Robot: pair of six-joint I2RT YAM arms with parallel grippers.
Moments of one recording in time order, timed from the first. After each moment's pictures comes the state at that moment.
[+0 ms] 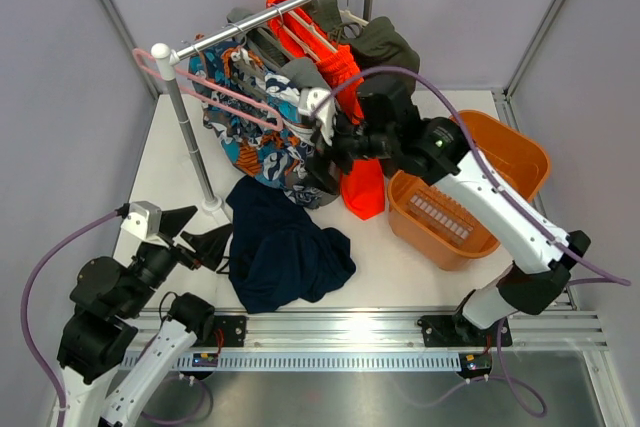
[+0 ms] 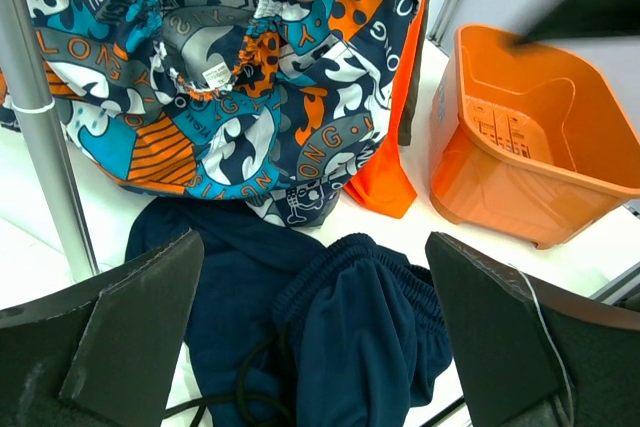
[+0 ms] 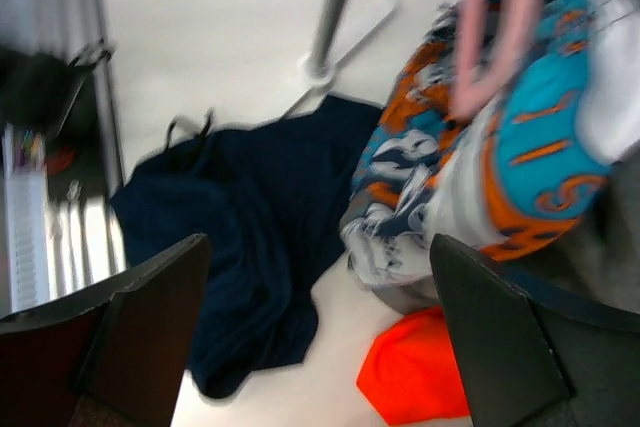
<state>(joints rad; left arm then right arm) -0.47 0.18 0.87 -0.68 0.06 -0.21 0.86 1.56 1.89 -0.77 -0.35 -0.30</state>
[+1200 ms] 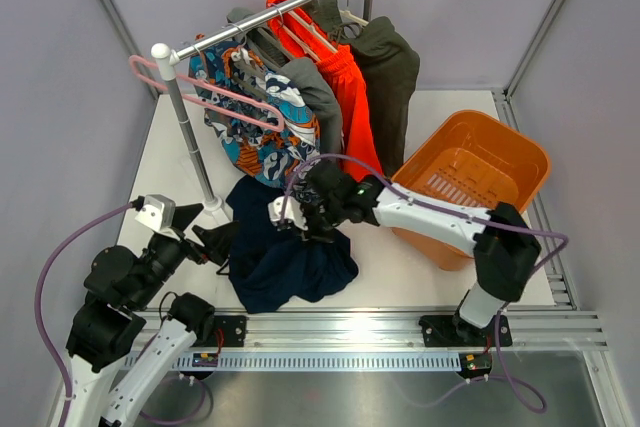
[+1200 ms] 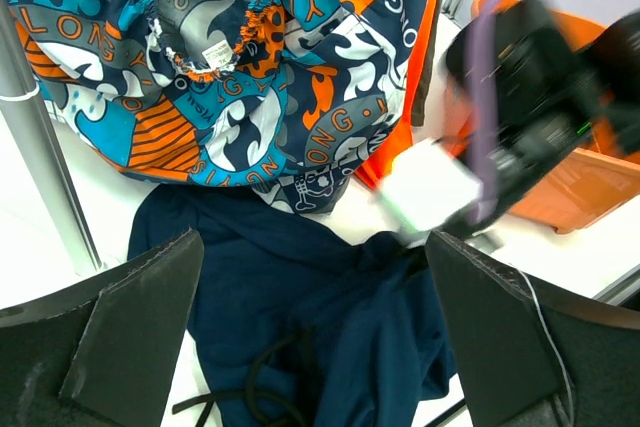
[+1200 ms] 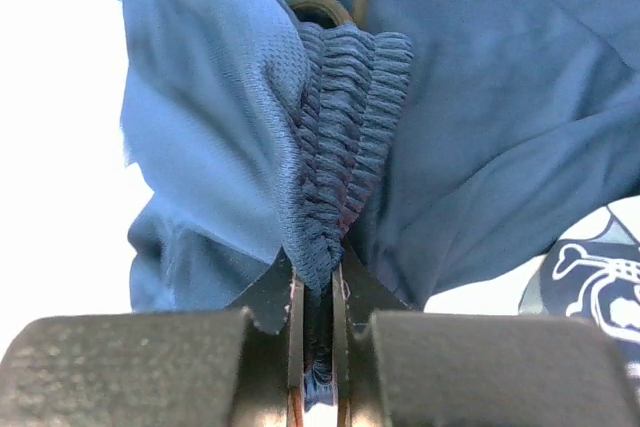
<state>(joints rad) -0.47 0.21 0.82 -0.66 0.06 -0.19 0.98 1.72 1.28 -0.47 -0.49 -0.64</state>
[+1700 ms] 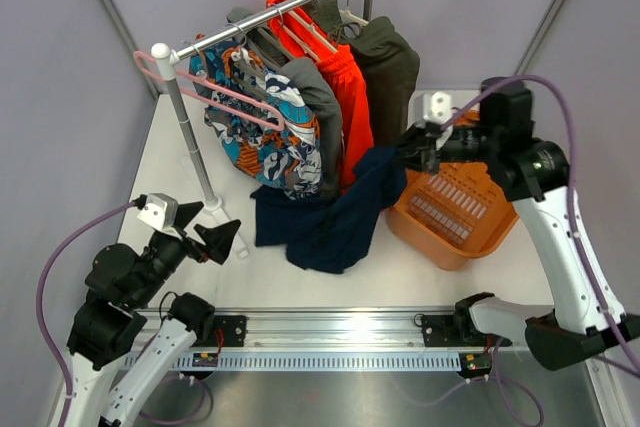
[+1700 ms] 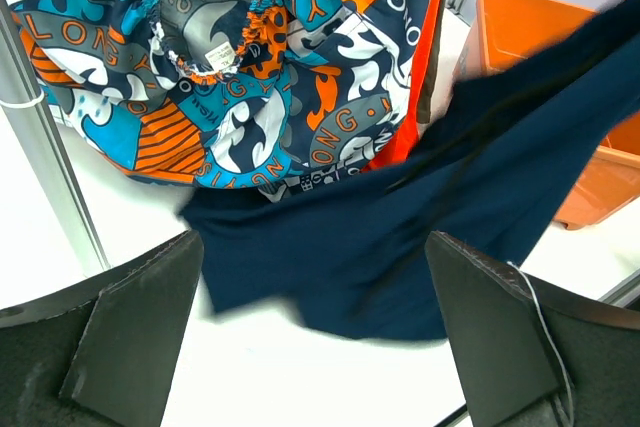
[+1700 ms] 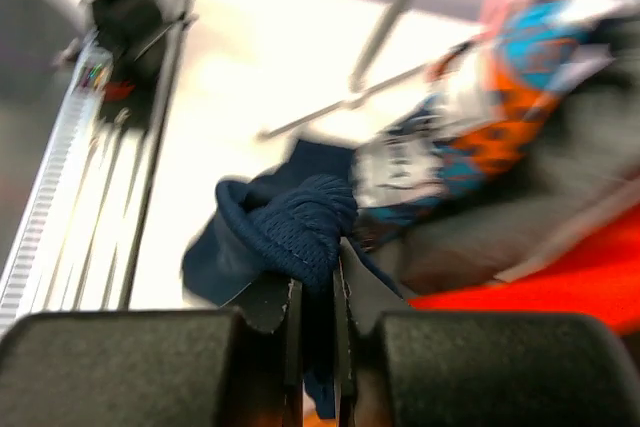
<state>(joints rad) -0.47 0.22 0.82 -0.65 0.06 -0.16 0.41 1.22 1.57 -0.85 -1.04 -0.71</state>
